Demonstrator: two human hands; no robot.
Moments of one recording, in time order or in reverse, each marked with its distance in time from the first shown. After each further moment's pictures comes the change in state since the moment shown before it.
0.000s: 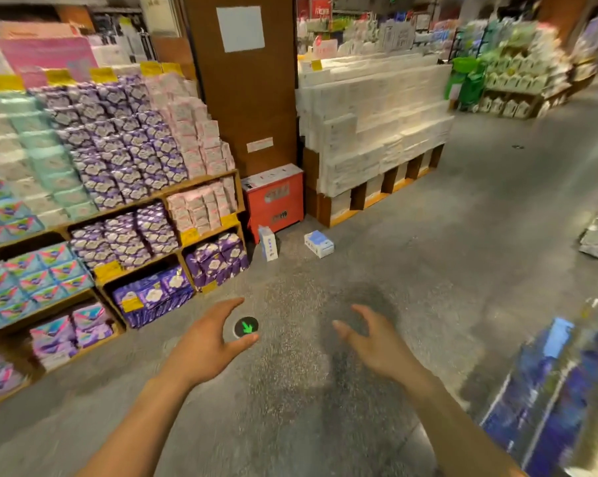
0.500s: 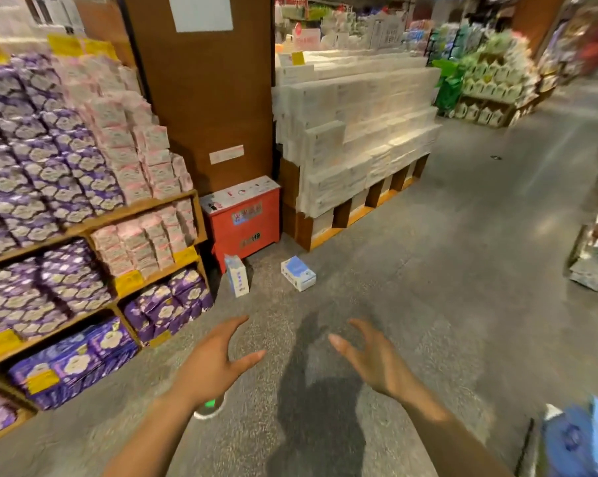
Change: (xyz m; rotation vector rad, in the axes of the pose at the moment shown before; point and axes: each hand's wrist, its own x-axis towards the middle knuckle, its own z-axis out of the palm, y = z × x) left_hand 0.423 -0.072 0.039 -0.088 -0.108 0.050; right_hand 0.398 -0.018 -0.059 -0.016 0.036 0.104
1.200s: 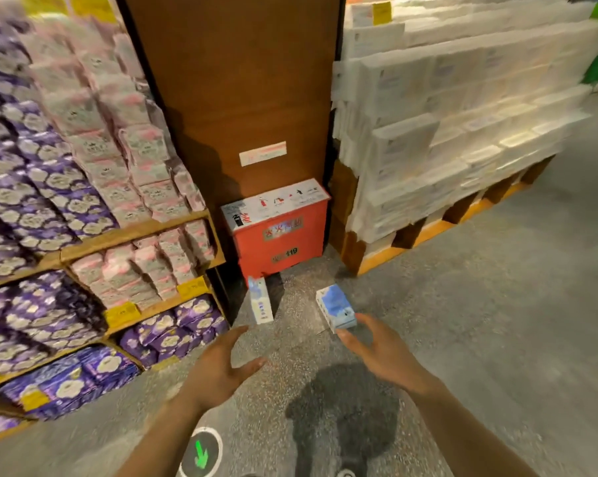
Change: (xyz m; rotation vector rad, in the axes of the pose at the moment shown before) left_hand 0.463 -0.068 -0.013 -0.030 0.043 -0.308; right_hand 0.557 -0.052 -0.098 -0.101 -0.299 -0.063
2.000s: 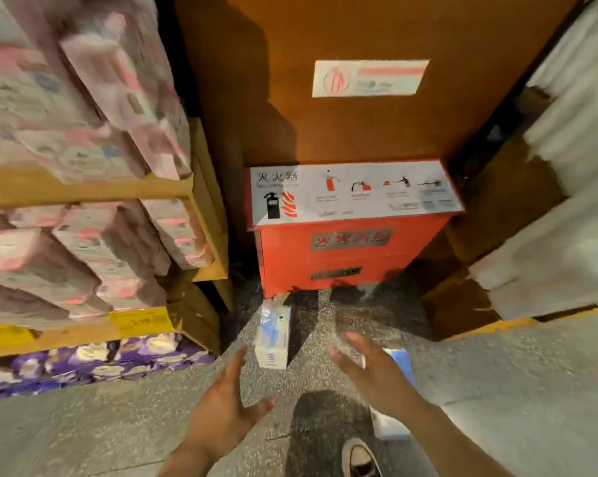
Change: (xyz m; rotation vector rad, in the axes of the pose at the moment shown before) left_hand 0.461 -0.287 0.193 -0.244 0.101 -0.475; right_hand 0.632 0.065 0.162 -0.109 -0.353 -0.084
